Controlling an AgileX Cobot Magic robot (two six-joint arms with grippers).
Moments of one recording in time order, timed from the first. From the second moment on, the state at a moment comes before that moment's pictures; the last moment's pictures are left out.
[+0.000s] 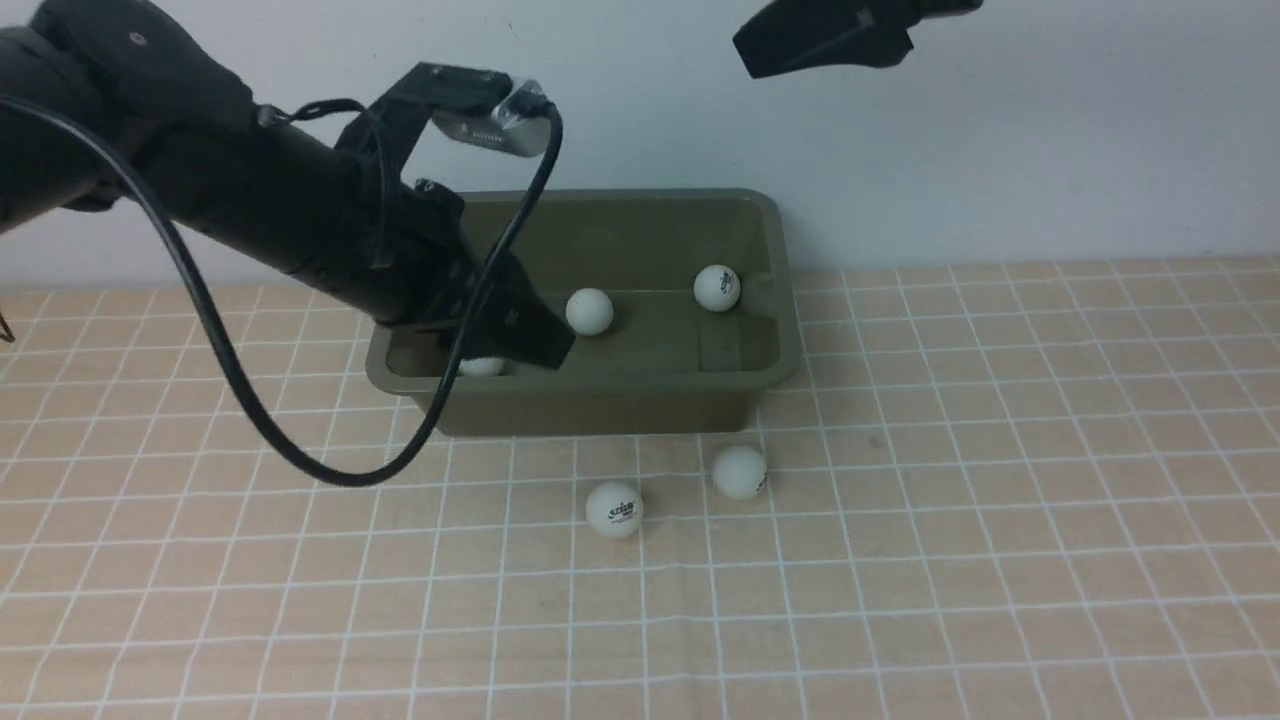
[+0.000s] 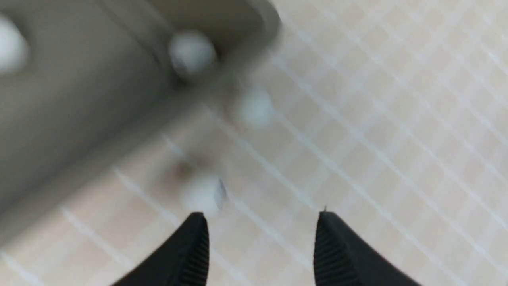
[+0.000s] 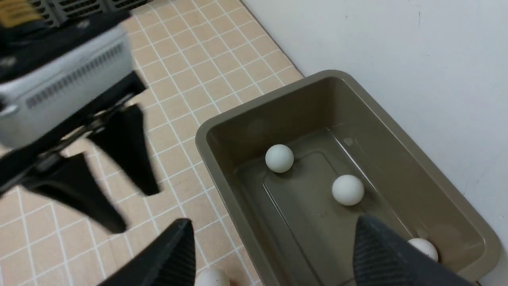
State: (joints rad) right arm 0.25 1.83 -2.00 0.76 1.25 -0.86; left arm -0.19 1.67 -1.37 -0.70 1.09 0.77
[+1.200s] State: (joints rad) right arm 0.25 1.83 -2.00 0.76 1.25 -0.87; left arm -0.49 1.88 -1.07 -0.39 0.22 0.41
